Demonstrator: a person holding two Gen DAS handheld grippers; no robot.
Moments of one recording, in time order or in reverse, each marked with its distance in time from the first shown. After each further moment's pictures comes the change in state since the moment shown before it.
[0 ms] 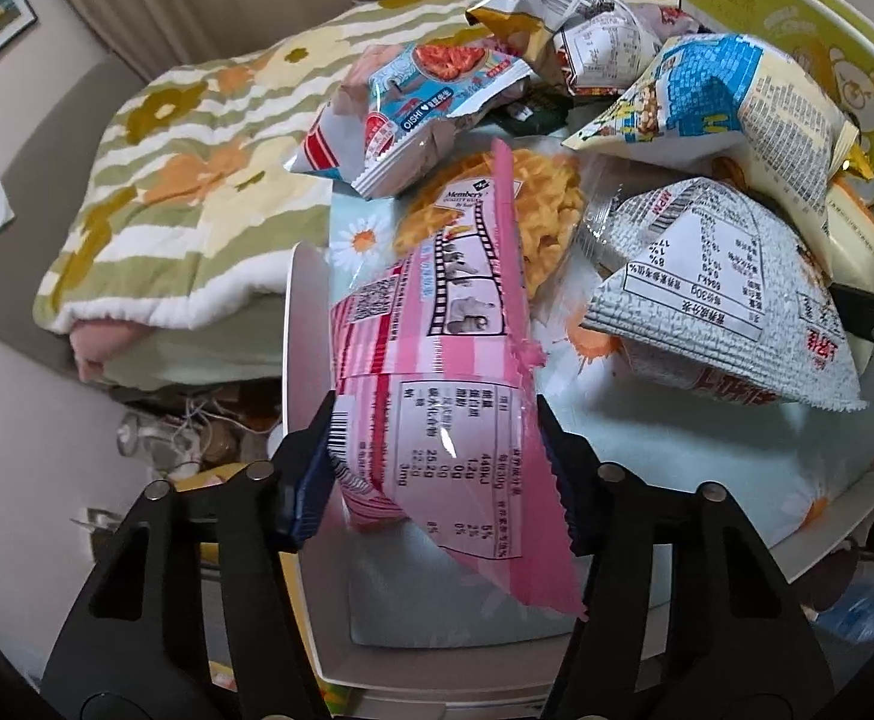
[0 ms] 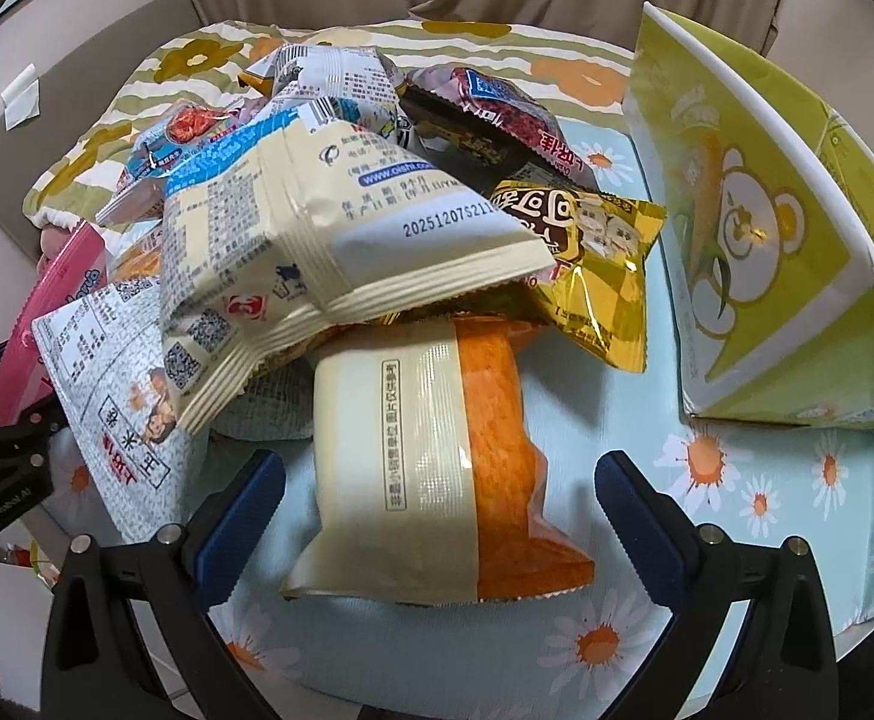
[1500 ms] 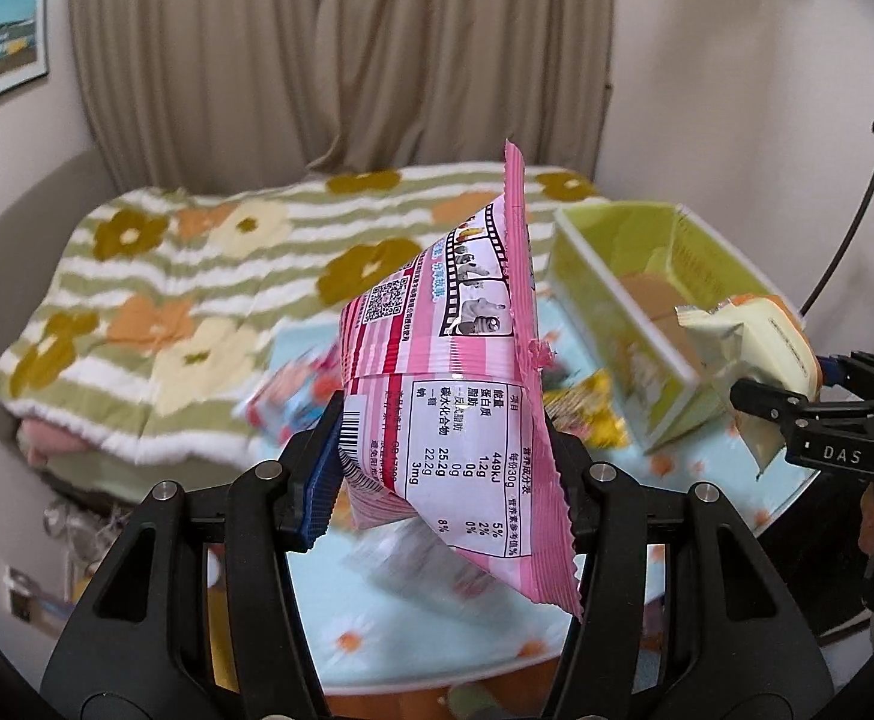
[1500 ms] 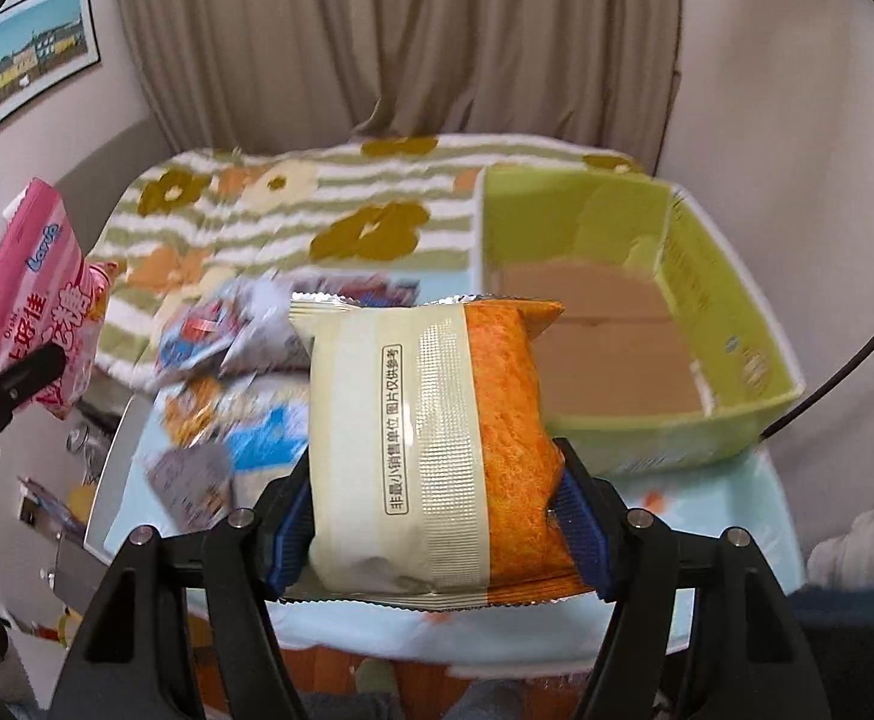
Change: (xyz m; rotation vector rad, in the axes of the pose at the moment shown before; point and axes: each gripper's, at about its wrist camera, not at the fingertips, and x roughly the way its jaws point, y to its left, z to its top) left arm -0.185 -0.040 0.089 -0.087 -0.401 -0.222; right arm -0.163 -0.089 0.010 0.134 -0.262 -0.052
